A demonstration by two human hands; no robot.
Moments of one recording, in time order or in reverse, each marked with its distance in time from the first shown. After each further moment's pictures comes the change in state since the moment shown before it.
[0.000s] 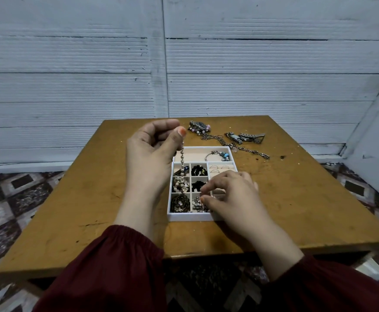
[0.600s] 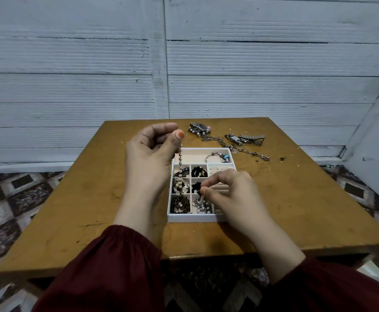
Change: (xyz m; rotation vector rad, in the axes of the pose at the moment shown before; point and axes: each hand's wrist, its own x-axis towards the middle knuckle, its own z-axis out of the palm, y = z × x) left_hand -0.001 -0.001 -0.002 0.009 0.017 -0.021; right_hand 0.004 0.003 0.001 0.280 0.060 0.021
